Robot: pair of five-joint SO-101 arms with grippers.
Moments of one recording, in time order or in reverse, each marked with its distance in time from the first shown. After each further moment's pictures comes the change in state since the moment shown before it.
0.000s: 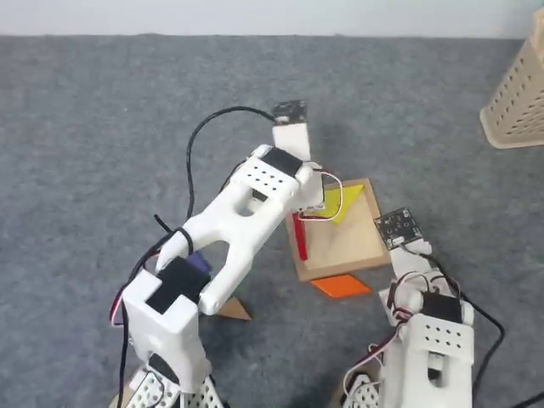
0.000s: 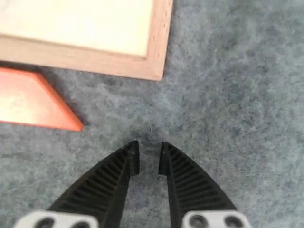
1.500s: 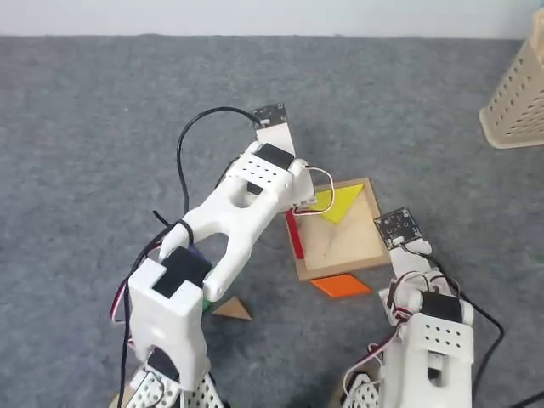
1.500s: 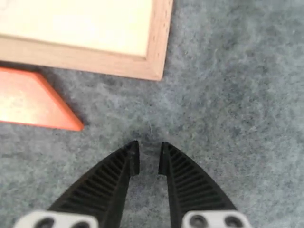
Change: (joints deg) left arm -3.2 4.6 -1.7 0.0 3.3; right arm 0.0 0.0 0.0 0.0 0.0
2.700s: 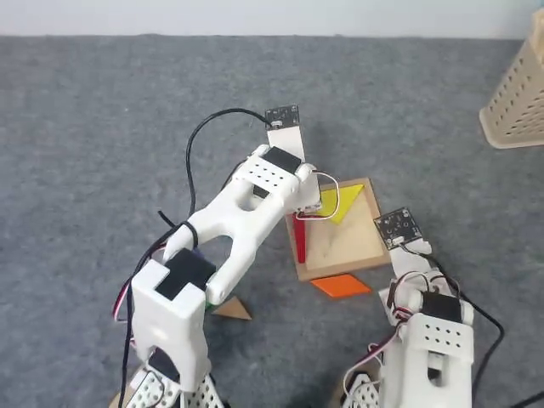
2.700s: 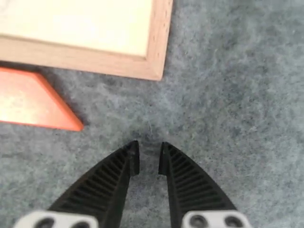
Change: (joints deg) left arm 1.9 0.0 0.0 0.0 -3.0; right arm 0.0 0.0 0.0 0.0 0.0
